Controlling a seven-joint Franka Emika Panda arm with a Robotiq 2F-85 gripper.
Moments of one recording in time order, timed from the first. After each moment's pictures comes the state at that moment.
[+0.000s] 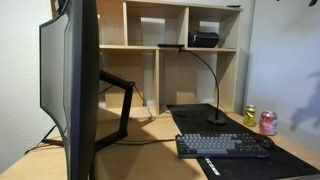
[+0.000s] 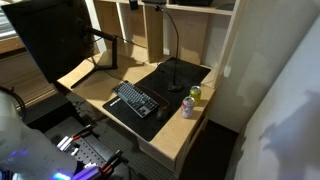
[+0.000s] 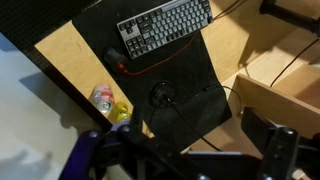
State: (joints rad) arm -0.11 -0.49 -0.25 -1.92 0.18 1.62 0.19
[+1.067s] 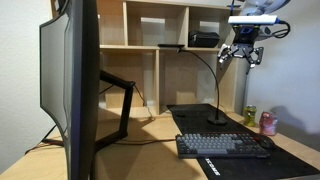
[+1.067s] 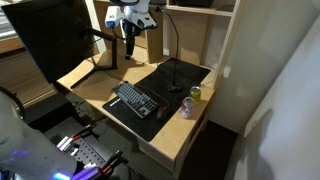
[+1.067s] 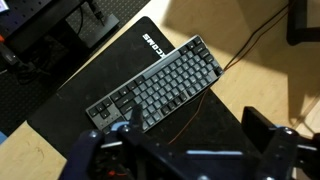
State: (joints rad) arm -0.07 -0.12 -0.03 -2.09 0.34 1.83 0.52
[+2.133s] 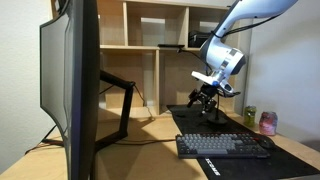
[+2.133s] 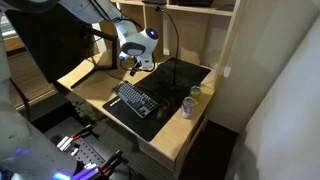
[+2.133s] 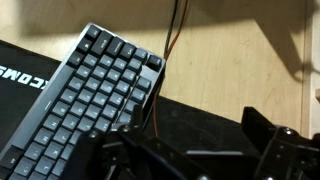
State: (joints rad) arm 0.04 0.40 0.03 -2.02 0.83 2.36 0.67
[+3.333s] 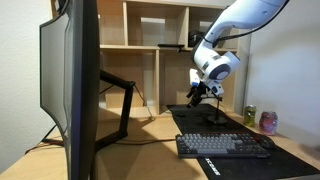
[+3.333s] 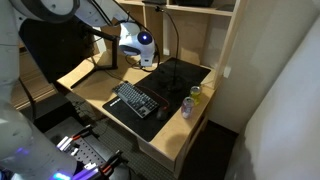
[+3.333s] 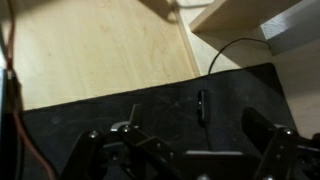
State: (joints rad) arm 0.09 0.55 0.06 -1.85 1.30 2.82 0.70
